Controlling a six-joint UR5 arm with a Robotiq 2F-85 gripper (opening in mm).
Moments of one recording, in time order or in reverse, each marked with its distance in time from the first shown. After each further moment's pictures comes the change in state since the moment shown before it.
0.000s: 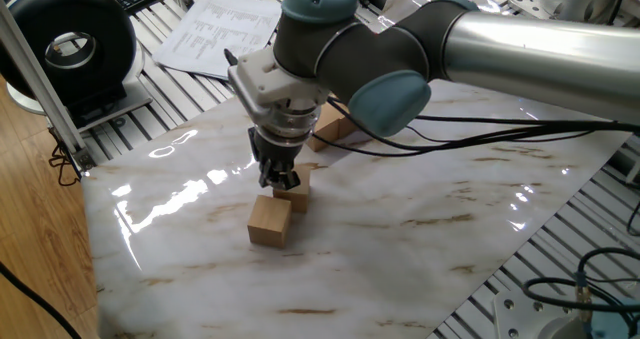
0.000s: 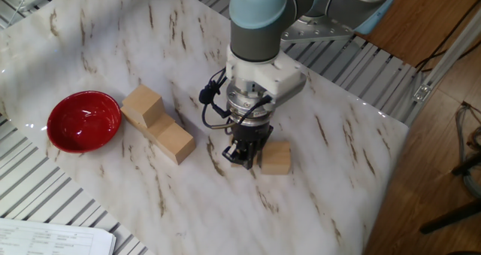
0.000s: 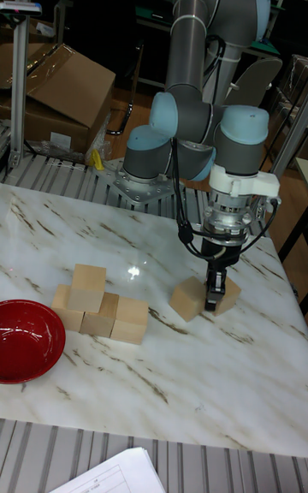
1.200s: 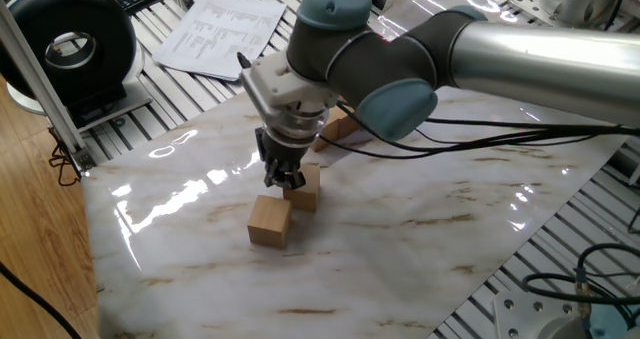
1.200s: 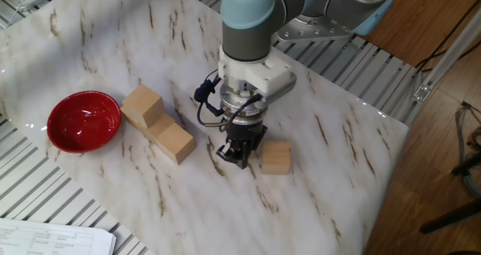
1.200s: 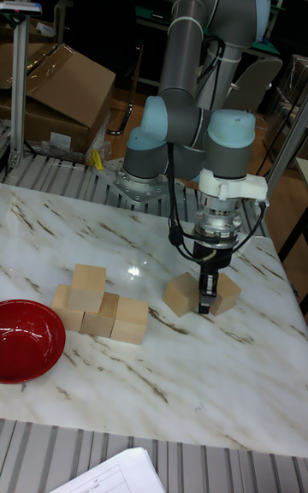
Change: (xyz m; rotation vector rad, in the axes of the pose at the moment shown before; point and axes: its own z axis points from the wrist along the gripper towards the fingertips) arm 0.010 0.000 0.005 0.003 -0.017 0.021
